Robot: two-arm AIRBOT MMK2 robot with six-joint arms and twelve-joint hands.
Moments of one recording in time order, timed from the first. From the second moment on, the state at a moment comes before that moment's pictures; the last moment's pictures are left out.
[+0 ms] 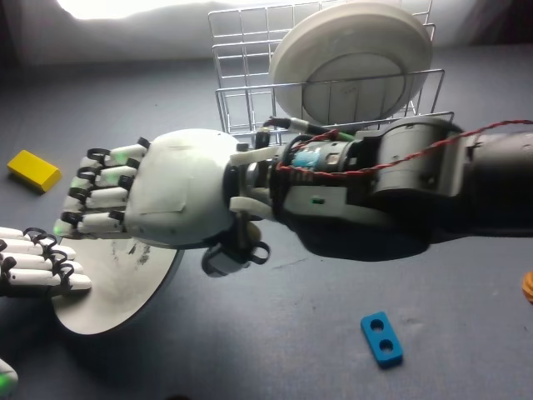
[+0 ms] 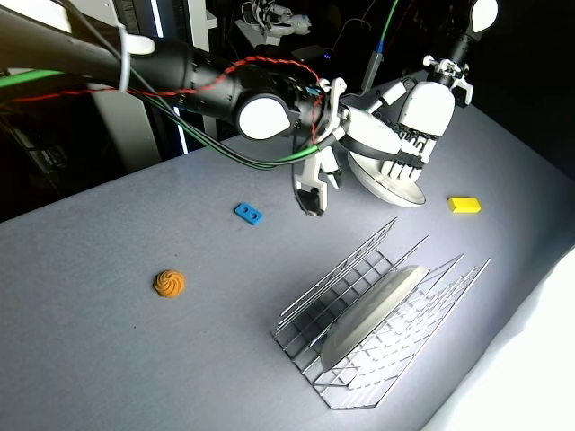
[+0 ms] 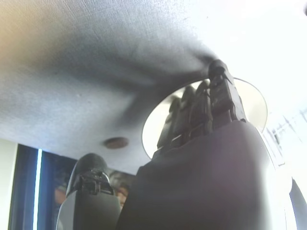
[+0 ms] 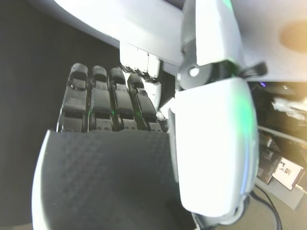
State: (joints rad) left arm 1.09 -0.79 1.32 1.37 -0.71 -0.26; right arm -0.43 -1.56 1.19 -0.18 0.11 -1.21
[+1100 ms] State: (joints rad) left arm 1.09 -0.79 1.32 1.37 -0.72 -0.26; right arm -0.46 -1.73 1.40 -0.13 0.20 -1.22
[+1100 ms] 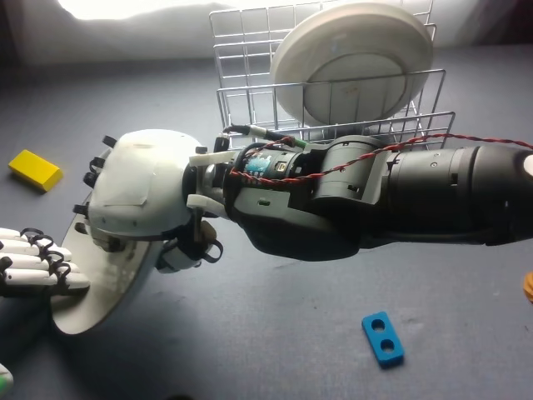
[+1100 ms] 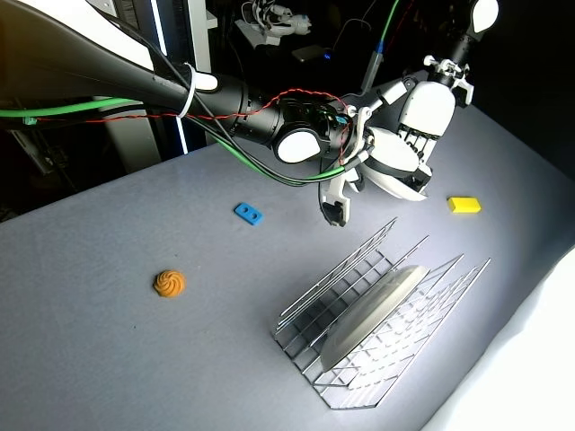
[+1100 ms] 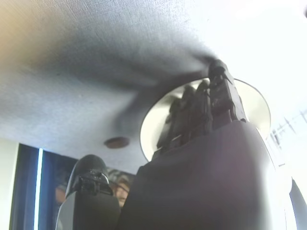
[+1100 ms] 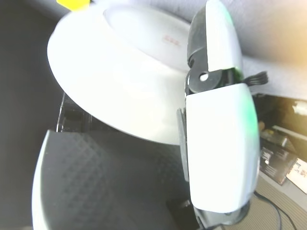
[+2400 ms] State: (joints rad) left arm 0.70 -0.64 1.29 1.59 -0.84 -0.38; right arm -0.27 -1.41 1.12 0.05 0.05 -1.22
